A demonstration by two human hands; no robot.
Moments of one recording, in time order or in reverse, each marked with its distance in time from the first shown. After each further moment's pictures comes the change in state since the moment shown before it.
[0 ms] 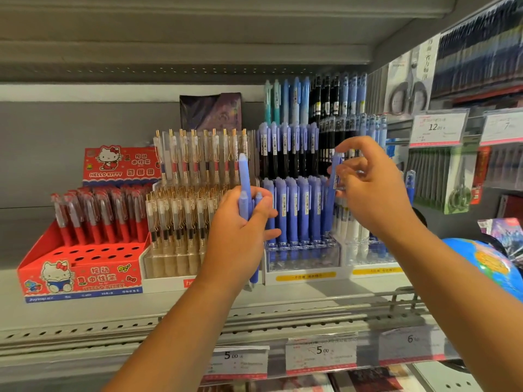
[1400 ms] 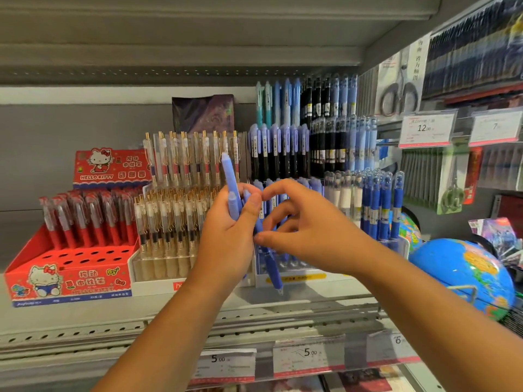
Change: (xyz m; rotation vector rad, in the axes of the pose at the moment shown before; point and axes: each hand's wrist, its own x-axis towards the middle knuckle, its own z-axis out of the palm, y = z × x) left_hand -0.005 0.010 0.005 0.067 -0.014 0.051; right_hand -0.039 -0.031 0.025 0.114 -0.601 -0.012
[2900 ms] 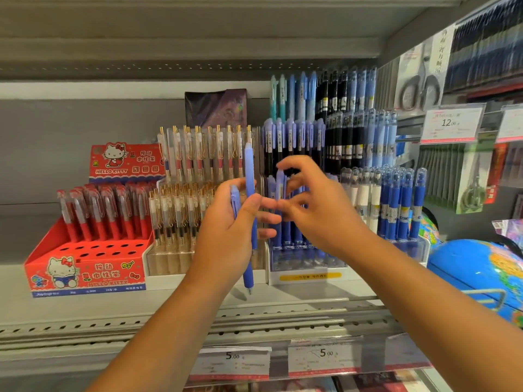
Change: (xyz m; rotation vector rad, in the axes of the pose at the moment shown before) left_hand 0.004 -0.008 -0.016 -0.103 -0.047 0.005; right_hand 0.033 0.024 0.009 -0.194 0.264 -0.179
